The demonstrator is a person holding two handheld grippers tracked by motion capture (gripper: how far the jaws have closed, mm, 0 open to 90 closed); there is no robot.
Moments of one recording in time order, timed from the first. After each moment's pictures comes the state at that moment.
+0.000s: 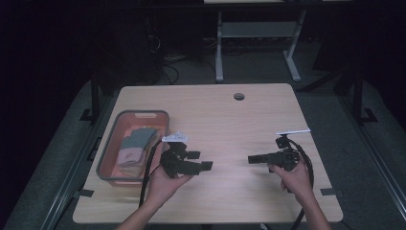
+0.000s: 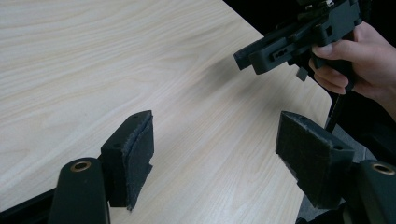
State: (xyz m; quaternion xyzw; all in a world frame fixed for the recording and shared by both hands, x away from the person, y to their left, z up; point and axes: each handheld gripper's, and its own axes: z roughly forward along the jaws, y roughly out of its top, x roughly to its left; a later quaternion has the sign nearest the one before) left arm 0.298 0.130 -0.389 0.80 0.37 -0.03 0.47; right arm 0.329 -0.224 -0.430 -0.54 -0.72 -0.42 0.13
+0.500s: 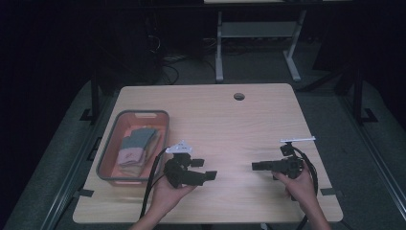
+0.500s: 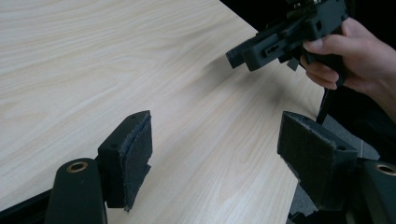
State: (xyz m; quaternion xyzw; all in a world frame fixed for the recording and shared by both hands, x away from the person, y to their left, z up) left arm 0.276 0.120 -0.403 0.80 0.35 -0.03 0.48; right arm 0.312 -0.235 -0.445 -0.54 -0.71 -0.43 0.13
